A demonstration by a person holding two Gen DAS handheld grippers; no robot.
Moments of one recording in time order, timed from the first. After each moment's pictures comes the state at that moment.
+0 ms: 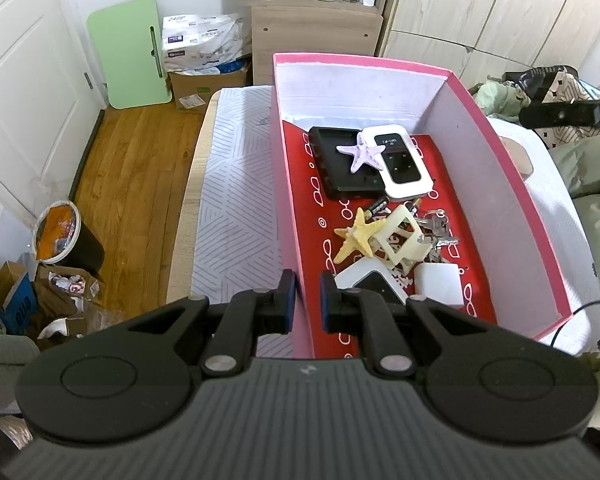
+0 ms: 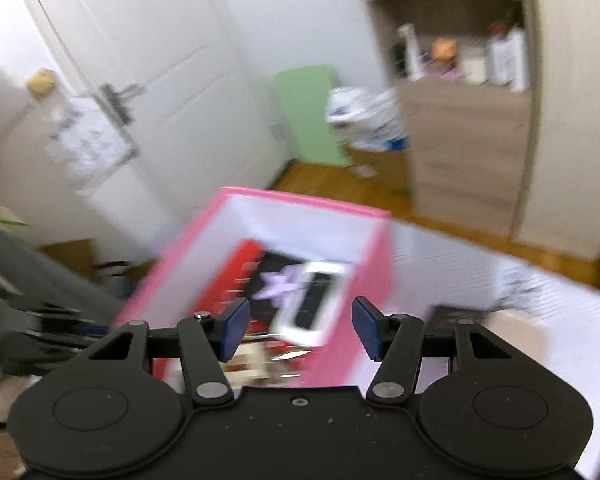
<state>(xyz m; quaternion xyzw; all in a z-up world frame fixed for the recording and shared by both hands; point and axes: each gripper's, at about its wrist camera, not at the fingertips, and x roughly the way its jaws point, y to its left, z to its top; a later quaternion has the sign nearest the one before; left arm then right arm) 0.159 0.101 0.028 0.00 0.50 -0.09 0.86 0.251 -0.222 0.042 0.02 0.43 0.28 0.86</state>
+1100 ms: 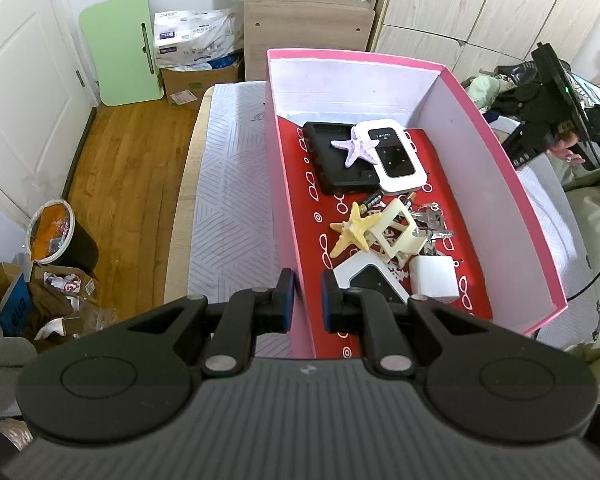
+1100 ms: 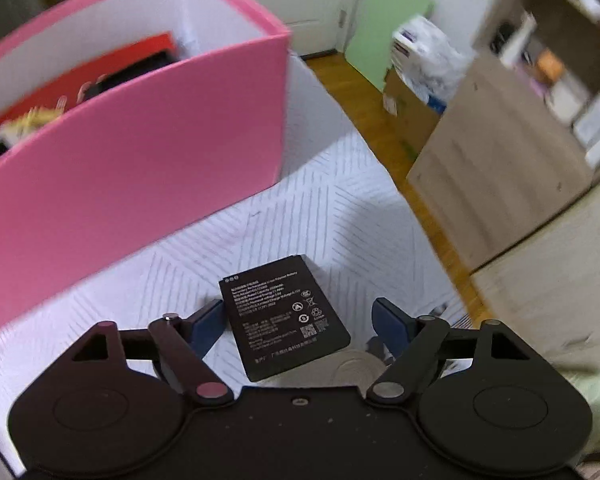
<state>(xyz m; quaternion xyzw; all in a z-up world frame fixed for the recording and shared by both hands) 0.161 0.101 0.029 0.00 0.51 -0.10 0.86 0.353 -0.236 -0.068 -0.24 0.49 0.40 0.74</state>
